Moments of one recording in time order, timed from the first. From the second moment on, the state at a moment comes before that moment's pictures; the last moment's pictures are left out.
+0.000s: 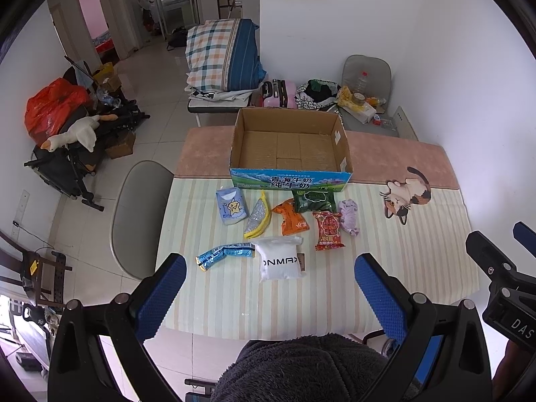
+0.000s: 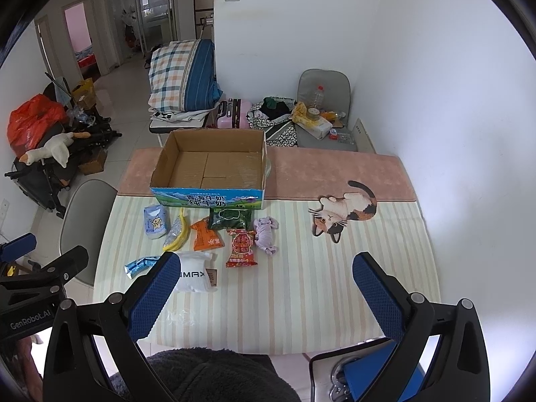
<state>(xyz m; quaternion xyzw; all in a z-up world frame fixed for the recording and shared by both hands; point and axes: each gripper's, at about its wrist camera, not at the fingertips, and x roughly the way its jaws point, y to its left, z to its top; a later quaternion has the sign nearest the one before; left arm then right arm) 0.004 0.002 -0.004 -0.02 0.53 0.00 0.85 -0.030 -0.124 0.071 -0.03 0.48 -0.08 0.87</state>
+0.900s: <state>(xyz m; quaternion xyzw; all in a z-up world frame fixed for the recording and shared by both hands) 0.005 0.001 -0.001 -0.02 0.53 0.00 0.85 -0.026 -0.122 0.073 -0.04 0.48 -0.08 0.87</state>
